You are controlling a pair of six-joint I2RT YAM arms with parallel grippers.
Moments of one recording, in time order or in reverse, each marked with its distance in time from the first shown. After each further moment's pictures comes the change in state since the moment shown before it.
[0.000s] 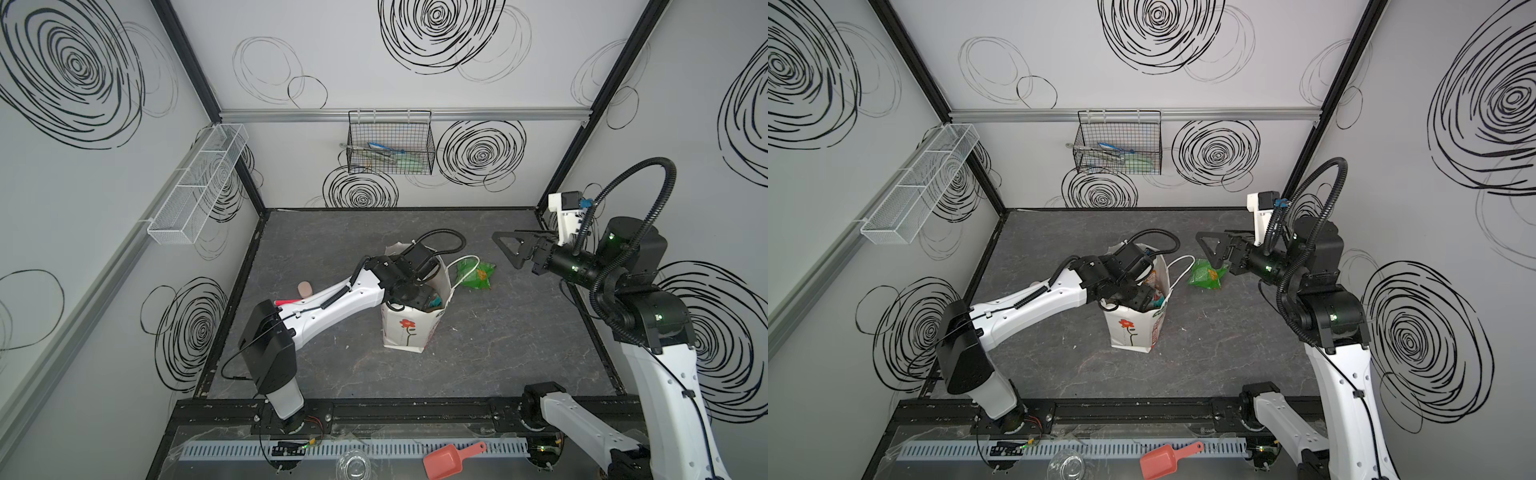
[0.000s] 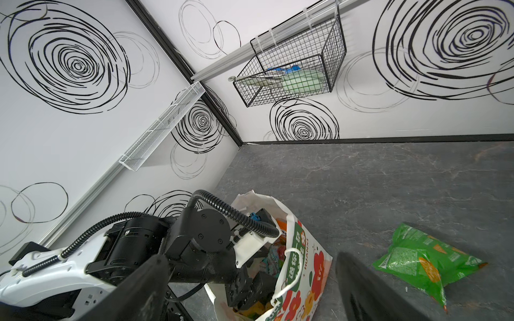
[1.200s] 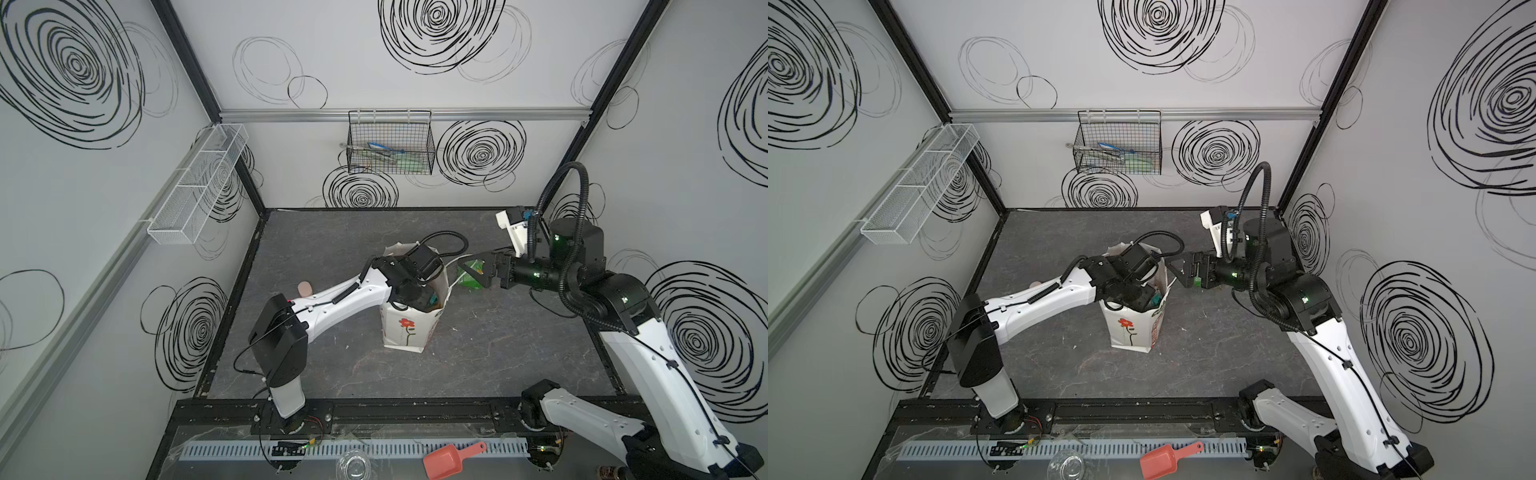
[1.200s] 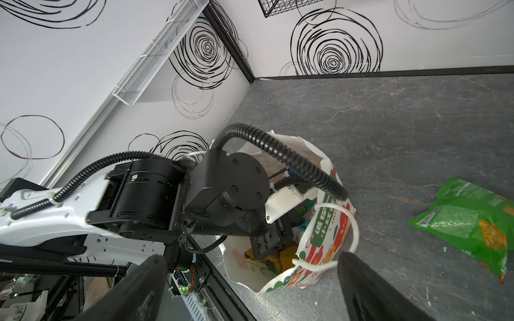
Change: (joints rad) left arm 0.005 0.061 0.037 0.012 0.011 0.024; right arm 0.294 0.082 -0.028 -0.109 0.129 -0.024
